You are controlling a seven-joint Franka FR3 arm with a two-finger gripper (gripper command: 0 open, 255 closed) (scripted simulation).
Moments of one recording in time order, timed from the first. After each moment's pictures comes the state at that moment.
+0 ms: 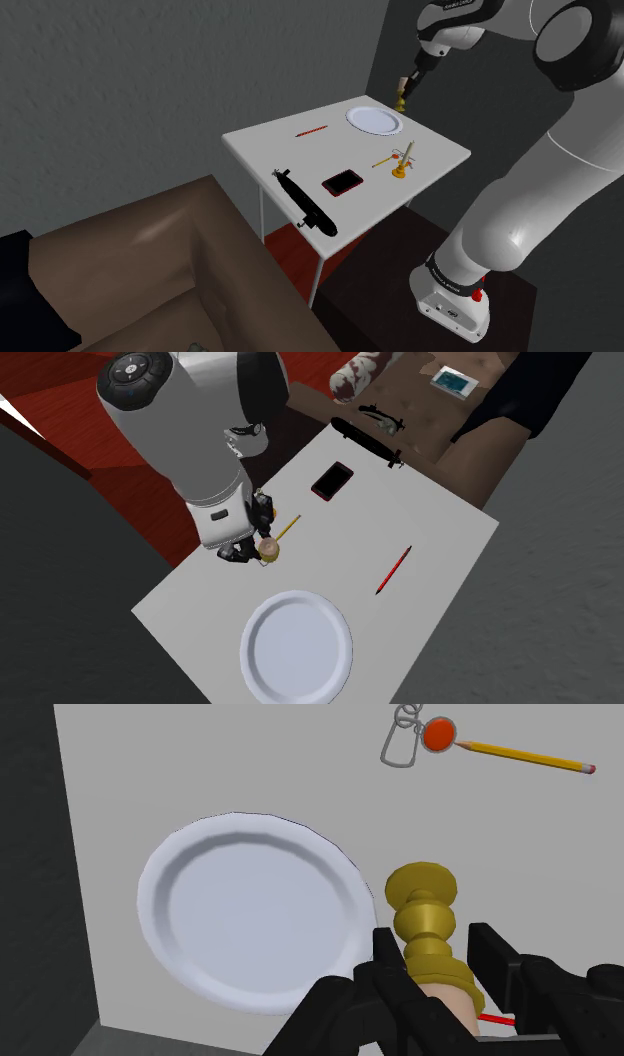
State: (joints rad) arm 0.01 -0.07 -0.79 -1.97 0.07 2.09 -0.91
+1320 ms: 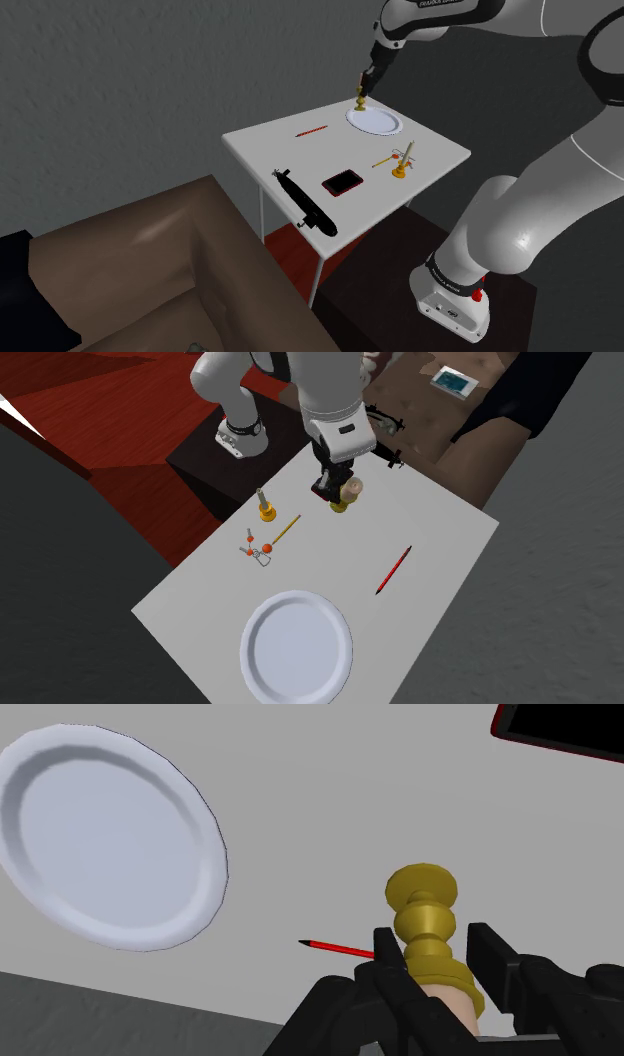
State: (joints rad) arm 0.12 -0.23 -0.52 -2.07 -0.08 2.08 -0.46
